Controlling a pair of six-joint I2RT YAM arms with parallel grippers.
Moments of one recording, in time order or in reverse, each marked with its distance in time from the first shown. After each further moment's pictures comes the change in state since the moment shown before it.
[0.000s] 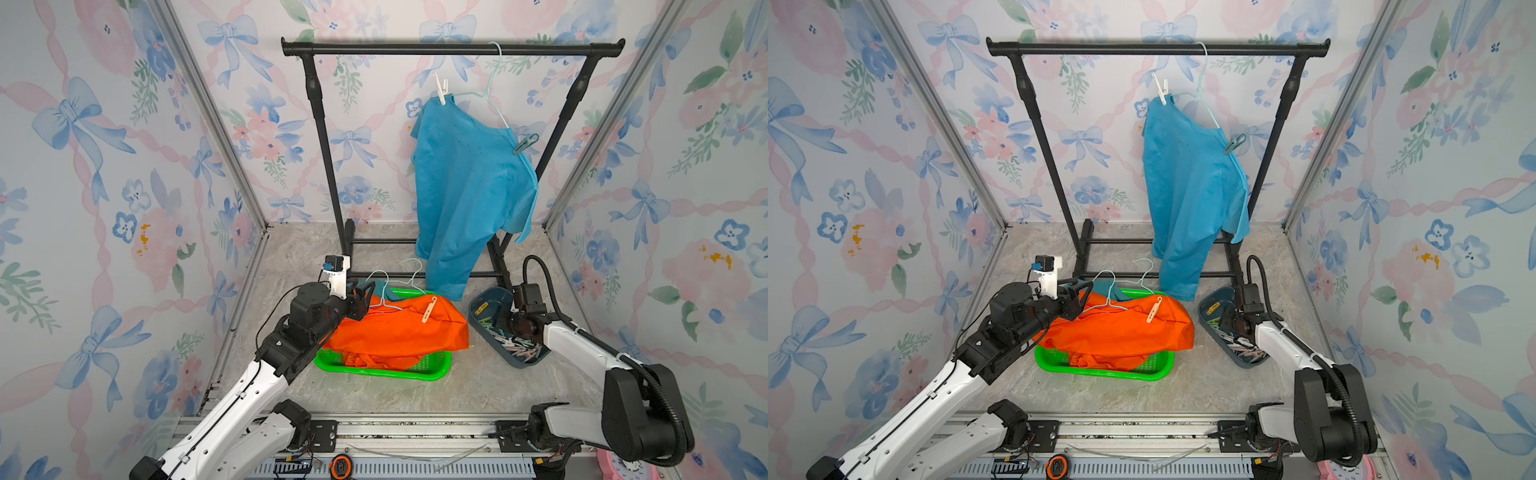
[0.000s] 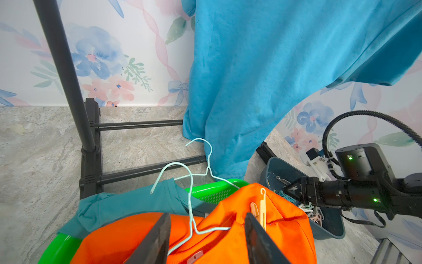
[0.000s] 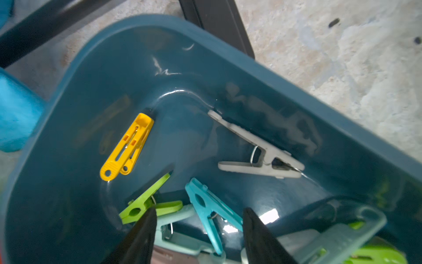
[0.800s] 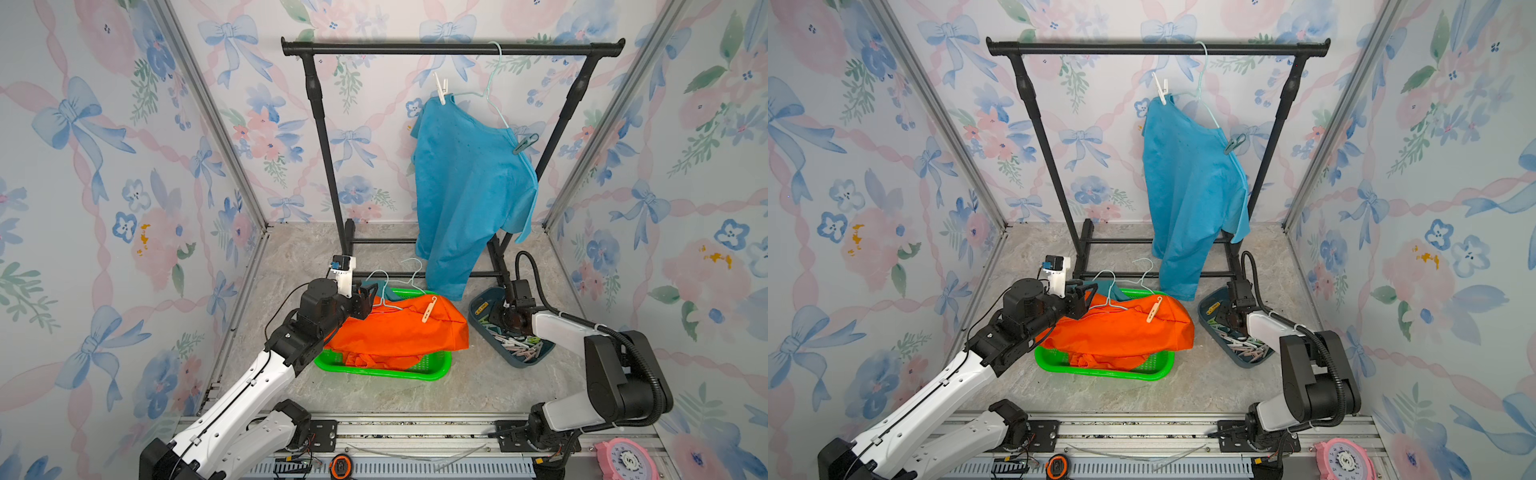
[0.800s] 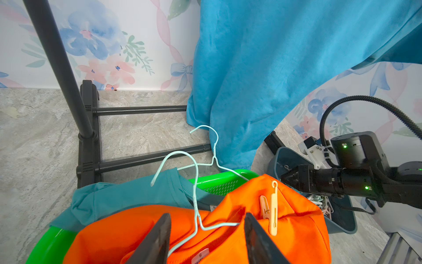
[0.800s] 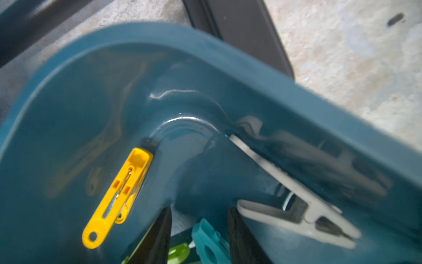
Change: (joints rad) left arm 0.000 0.072 -0.004 0.004 0.000 -0.001; right arm 0.020 0.167 0.036 0.135 0.009 0.039
